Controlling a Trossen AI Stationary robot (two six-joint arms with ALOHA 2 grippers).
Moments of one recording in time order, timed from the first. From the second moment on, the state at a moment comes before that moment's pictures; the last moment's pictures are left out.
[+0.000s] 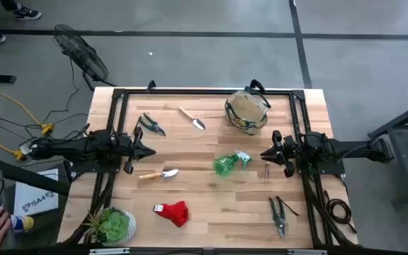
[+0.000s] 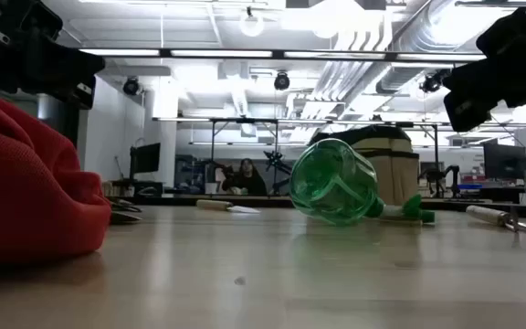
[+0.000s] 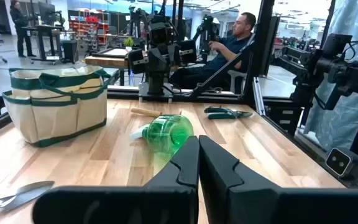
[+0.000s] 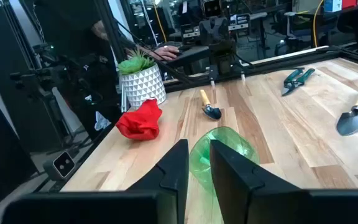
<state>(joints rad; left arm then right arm) -0.02 0.01 0.01 0.03 0.09 -0.08 -0.01 0.11 0.01 0.06 -0.18 0.26</state>
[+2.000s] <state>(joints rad) -0.02 0.01 0.01 0.03 0.09 -0.08 -0.01 0.11 0.01 0.06 -0.18 0.26</state>
